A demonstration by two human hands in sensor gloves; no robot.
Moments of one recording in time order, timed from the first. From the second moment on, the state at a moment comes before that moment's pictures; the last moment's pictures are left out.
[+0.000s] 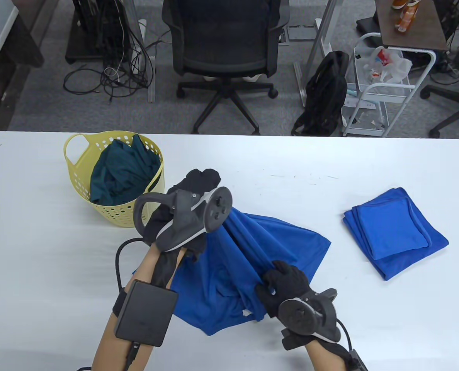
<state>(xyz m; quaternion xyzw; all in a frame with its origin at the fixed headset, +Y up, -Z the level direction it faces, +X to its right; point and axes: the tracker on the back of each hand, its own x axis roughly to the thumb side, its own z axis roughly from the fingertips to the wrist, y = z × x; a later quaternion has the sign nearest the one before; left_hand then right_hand) -0.104 -0.513 -0.248 0.12 -0.08 -0.03 0.99 0.143 -0.692 -0.158 0.23 -0.12 0.94 0.23</state>
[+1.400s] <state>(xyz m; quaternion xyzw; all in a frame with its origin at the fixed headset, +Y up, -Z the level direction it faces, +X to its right) -0.211 -0.522 -0.198 0.18 -0.27 0.10 0.94 0.194 -0.554 -0.204 0.24 -0.20 0.92 0.22</state>
